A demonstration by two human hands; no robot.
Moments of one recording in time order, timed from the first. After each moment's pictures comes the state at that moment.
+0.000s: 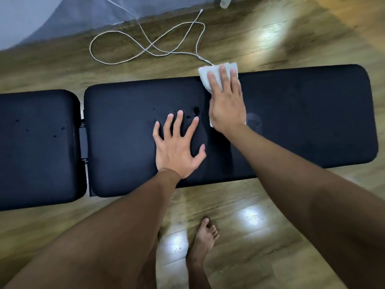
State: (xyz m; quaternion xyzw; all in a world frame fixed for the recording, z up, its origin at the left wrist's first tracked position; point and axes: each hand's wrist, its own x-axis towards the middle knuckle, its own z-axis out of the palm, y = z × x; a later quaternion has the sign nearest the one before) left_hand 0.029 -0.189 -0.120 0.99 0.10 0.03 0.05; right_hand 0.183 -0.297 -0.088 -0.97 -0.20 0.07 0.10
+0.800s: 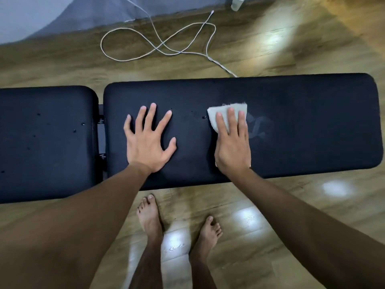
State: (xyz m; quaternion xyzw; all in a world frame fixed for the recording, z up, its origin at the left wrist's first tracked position) left_hand 0.000 -0.079 -0.111 0.99 0.12 -0.01 0.05; right_hand 0.078 -0.302 -0.075 -0.97 -0.19 0.10 0.10
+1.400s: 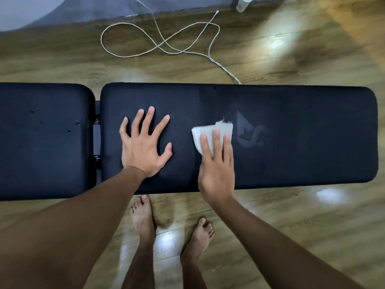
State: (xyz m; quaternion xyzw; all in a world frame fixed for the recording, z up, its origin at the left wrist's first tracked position) left_hand 0.000 -0.079 -0.114 0.99 0.12 0.01 0.05; right_hand 0.029 -0.290 -0.079 -0.97 -0.19 0.08 0.10
